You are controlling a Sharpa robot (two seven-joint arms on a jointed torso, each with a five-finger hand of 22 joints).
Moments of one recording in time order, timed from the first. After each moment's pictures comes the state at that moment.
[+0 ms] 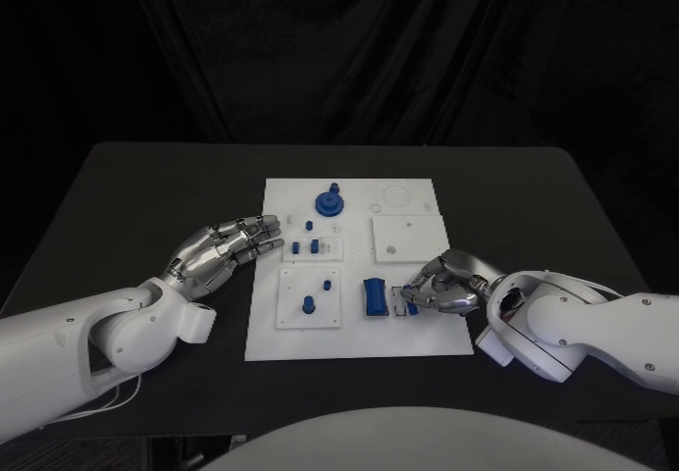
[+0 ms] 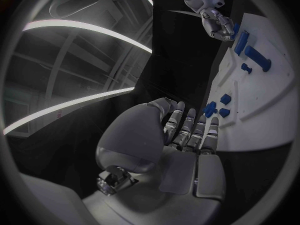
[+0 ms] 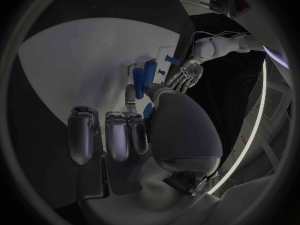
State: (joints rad) left arm 1.07 -1.01 -0.21 1.59 0.02 0.11 0.61; left_hand 1.39 0.12 0.31 0.11 0.69 0.62 0.17 0.16 0.07 0.25 0.25 0.54 0.06 0.14 0.26 0.36 0.05 0.11 0.14 0.29 0.14 0.22; right arm 1.12 -1.09 -0.24 1.95 -0.93 -0.53 -0.34; right_hand 1.32 -0.17 0.39 0.26 0.46 0.96 0.05 0.41 0.76 1.46 -0.02 1.57 1.31 1.47 -0.08 1.57 1.31 0.02 1.47 0.03 1.47 1.31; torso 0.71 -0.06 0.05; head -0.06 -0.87
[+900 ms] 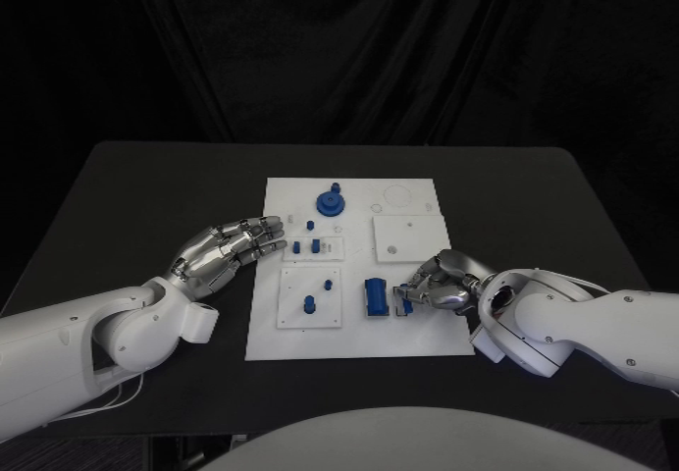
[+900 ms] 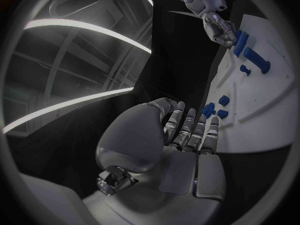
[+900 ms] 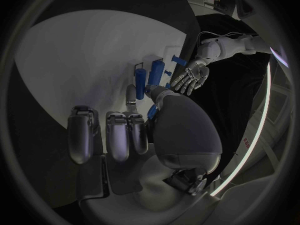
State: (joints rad) left arm 1.07 -1.01 -0.21 1.59 0.02 0.11 0.60; left_hand 1.39 0.12 0.31 0.11 0.69 0.62 0.17 0.16 0.07 0.25 0.25 0.54 0.06 0.14 0.26 0.36 0.05 0.11 0.14 0.29 0.14 0.22; right arm 1.12 -1.04 -0.24 1.91 -0.96 -0.53 -0.40; right_hand 1.22 -0.14 0.39 0.19 0.45 0.95 0.04 0.42 0.74 1.47 -0.03 1.57 1.31 1.47 -0.08 1.57 1.31 0.02 1.47 0.03 1.45 1.31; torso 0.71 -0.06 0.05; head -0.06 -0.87
